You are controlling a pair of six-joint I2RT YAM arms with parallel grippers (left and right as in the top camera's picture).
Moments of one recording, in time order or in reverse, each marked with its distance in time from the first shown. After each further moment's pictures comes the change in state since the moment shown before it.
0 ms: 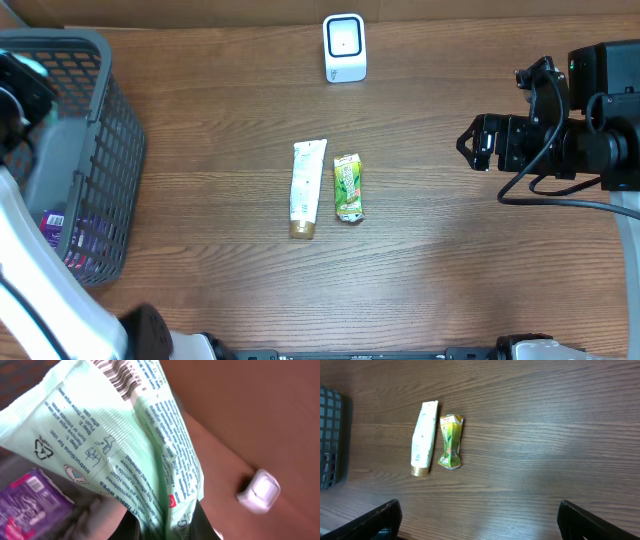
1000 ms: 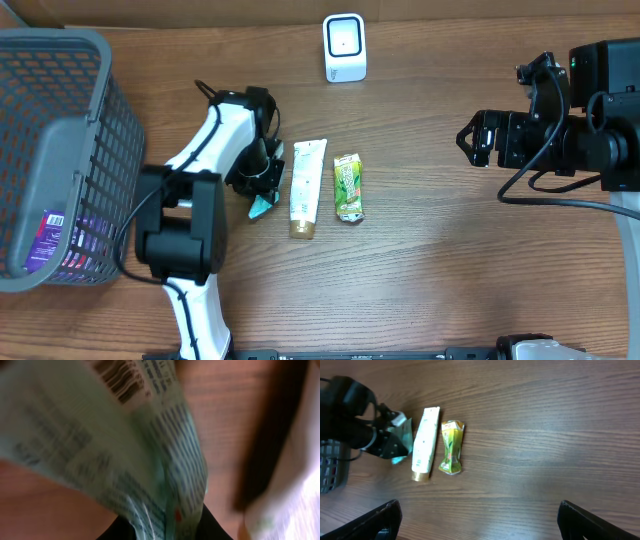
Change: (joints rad) left arm -0.662 0.481 -0.808 0.236 -0.115 0.331; right arm 0.000 0.000 0.000 0.029 0.000 0.000
